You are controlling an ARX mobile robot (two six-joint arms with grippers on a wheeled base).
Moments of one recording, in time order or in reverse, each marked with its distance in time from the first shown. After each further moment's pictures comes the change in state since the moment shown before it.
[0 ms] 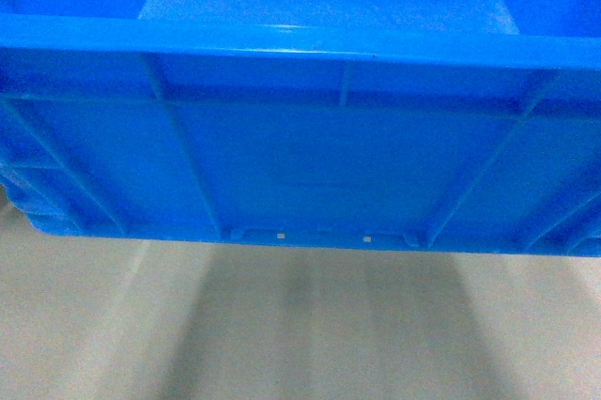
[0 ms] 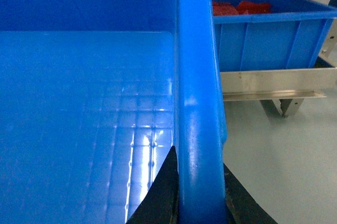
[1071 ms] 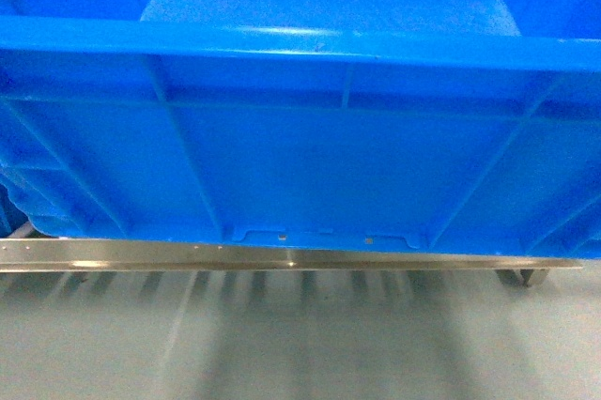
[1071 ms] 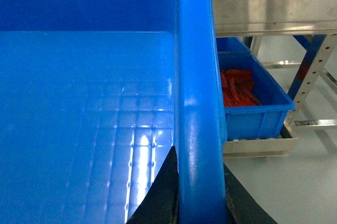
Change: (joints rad) left arm 0.000 0.000 0.000 0.001 0.000 0.000; right arm 0.000 0.000 0.000 0.000 0.000 0.002
